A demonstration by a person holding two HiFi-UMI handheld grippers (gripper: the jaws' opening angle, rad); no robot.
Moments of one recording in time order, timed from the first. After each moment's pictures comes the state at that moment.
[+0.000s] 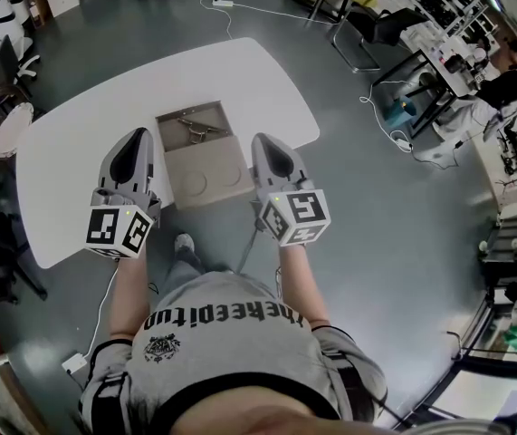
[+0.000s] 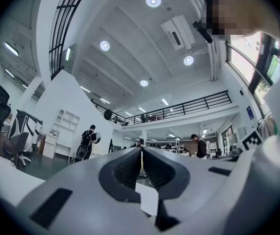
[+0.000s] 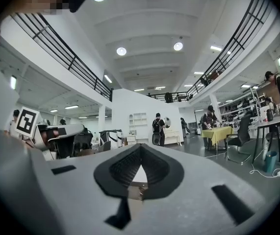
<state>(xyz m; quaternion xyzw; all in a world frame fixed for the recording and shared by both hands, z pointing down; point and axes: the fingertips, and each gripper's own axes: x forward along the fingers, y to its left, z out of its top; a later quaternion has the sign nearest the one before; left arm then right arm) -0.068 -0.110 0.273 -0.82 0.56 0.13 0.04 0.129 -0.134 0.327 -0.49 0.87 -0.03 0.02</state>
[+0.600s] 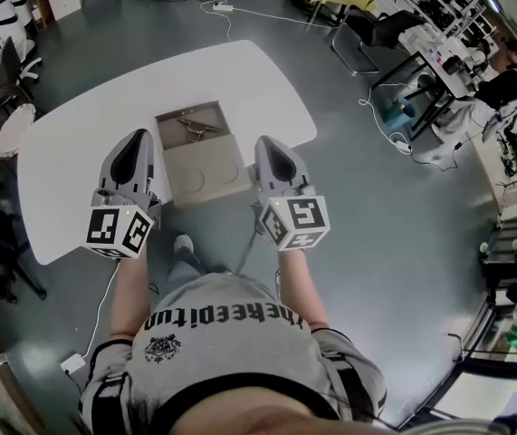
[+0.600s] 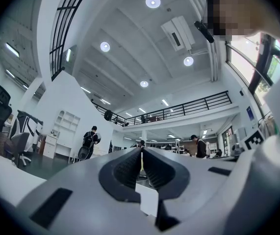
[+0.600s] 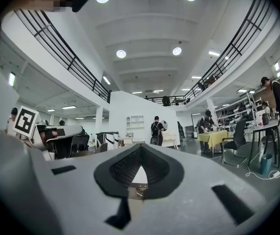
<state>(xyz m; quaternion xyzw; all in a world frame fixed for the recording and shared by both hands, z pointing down) -0.060 -0.088 0.270 -0.82 0.56 0.14 0.04 0.145 -0.108 0.319 -0.51 0.86 -0.01 0.04</state>
